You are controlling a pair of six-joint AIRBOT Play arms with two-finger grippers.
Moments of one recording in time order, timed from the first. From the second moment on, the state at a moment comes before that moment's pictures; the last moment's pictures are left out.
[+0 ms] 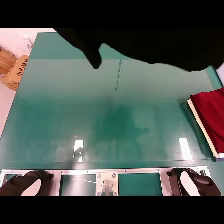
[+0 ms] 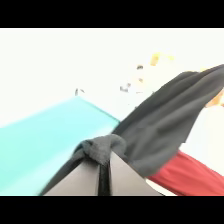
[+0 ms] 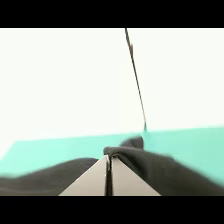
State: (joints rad) left arm -0.08 -0.95 1.81 0.60 -1.07 -1.13; right arm -0.29 -0.70 1.66 -1.00 1.02 1.51
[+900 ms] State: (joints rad) left arm -0.08 -1.06 0.87 0.70 -1.02 -1.14; right arm -0.29 -0.85 0.66 -0.61 0.89 1.21
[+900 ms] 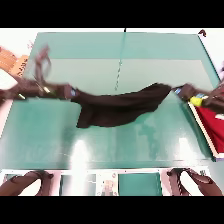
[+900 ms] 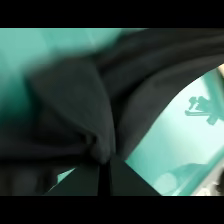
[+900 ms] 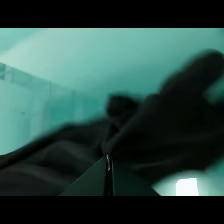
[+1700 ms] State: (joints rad) left arm -0.03 -1.20 0.87 0.63 -0.83 -1.03; right arm -0.38 -0.98 0.75 -0.77 1.09 1.30
